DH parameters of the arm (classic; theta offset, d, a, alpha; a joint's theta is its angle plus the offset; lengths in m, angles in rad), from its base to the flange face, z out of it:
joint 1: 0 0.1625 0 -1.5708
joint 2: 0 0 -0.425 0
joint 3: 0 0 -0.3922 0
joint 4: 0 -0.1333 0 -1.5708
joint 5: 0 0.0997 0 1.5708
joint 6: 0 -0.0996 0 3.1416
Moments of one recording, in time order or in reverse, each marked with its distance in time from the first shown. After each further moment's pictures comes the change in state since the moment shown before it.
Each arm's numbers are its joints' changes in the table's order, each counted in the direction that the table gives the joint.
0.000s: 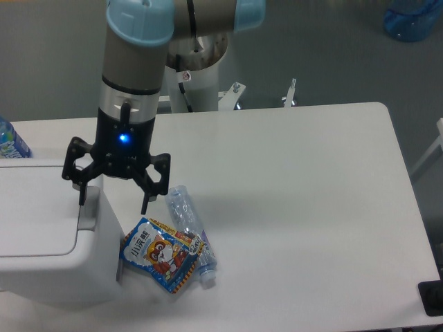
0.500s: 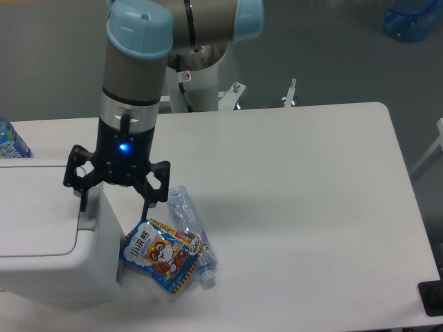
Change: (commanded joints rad) arm 0.002 0.008 0.003 -0.005 0.003 -0.005
